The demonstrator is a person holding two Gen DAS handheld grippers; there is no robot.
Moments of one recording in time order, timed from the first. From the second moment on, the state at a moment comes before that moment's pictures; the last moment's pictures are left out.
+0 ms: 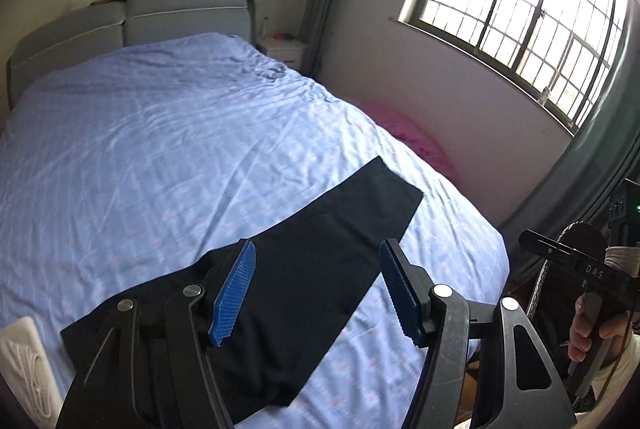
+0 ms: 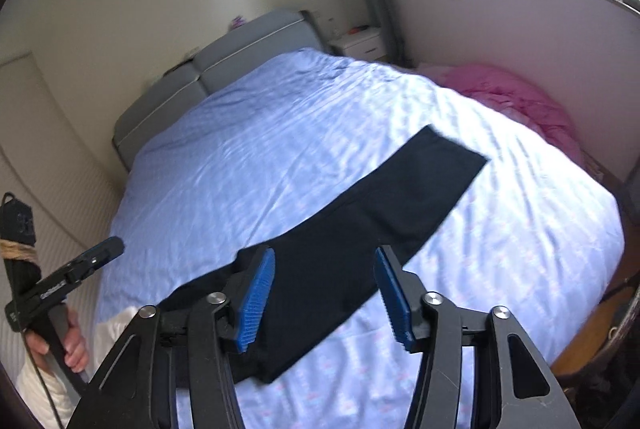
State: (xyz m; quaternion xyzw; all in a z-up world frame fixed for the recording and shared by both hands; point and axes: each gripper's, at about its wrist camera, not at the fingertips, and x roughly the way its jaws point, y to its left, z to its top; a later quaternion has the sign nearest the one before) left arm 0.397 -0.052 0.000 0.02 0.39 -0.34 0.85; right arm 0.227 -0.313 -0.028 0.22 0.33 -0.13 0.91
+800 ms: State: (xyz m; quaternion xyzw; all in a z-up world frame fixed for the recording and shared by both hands) left arm 0.551 -0.417 -0.074 0.11 0.47 -0.43 0.76; right arm 0.324 -0.612 -0.120 0.34 0.32 -0.16 0.87
